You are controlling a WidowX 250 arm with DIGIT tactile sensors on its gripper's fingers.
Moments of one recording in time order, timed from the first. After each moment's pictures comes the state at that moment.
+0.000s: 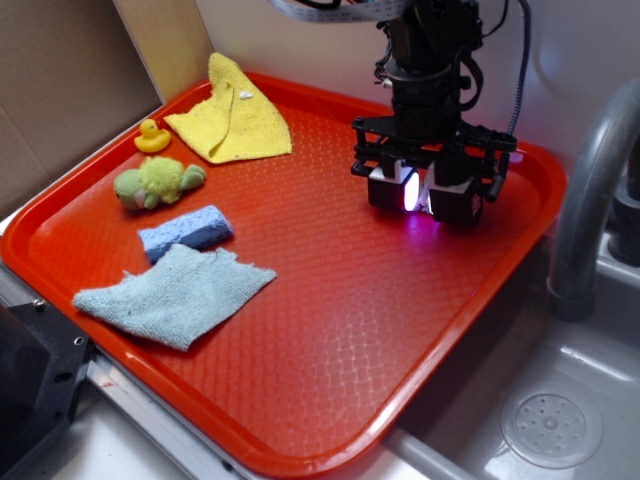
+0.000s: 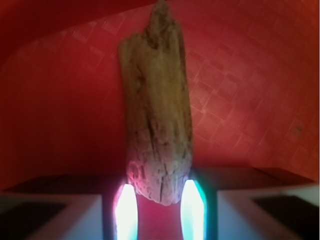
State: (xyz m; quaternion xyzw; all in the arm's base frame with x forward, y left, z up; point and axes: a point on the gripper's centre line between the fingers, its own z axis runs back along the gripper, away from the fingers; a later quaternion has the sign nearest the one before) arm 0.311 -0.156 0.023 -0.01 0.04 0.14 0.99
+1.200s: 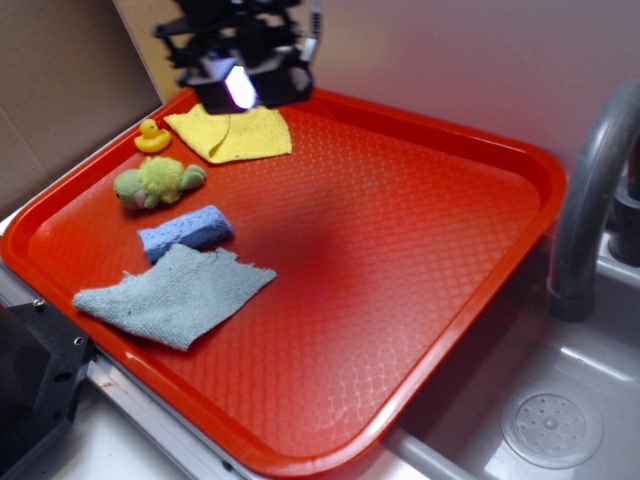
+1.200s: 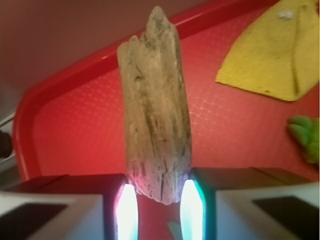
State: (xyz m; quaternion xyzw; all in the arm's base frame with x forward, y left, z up) arm 0.251 -0.059 0.137 -0.09 -0.09 0.20 0.97
